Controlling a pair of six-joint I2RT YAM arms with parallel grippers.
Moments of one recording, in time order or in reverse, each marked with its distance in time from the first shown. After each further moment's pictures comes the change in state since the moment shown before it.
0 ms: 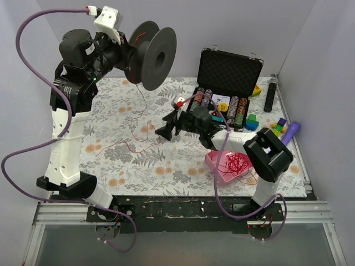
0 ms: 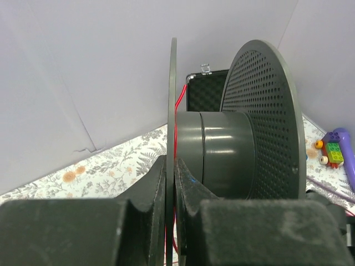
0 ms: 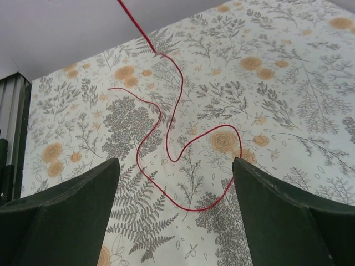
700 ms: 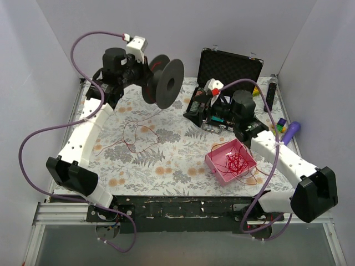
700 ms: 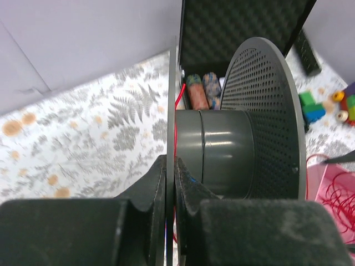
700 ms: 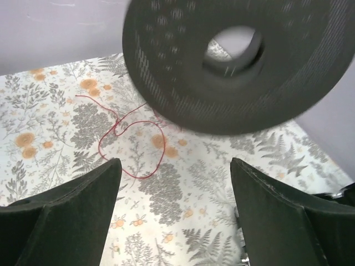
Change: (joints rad) left arm -0.002 0.029 -0.534 0.278 0.042 -0.046; right arm -0.195 -0.459 0.112 -0.557 -0.105 -0.310
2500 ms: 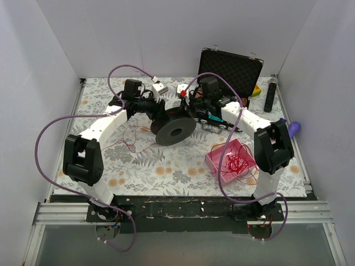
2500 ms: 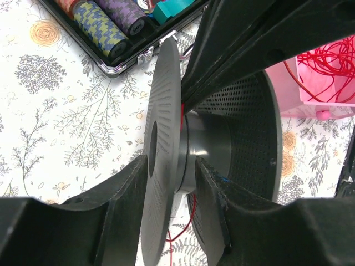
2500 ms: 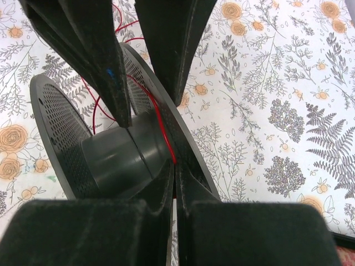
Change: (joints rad) left arm 0.028 0.142 -0.368 0.112 0.557 0.356; right arm -0.006 0.557 0.374 -0.360 -0.220 -0.452
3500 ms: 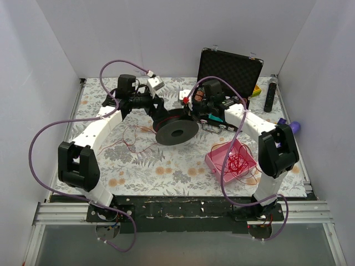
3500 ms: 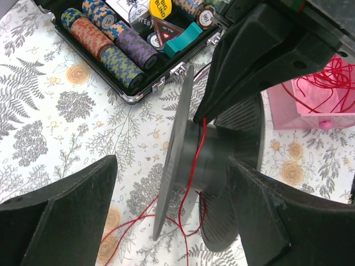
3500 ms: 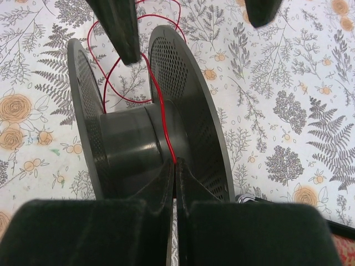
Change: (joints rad) left arm 0.023 -0.114 -0.008 0.051 0.001 0.011; right arm -0.007 -0.069 -0.062 -0.084 0.001 -0.150
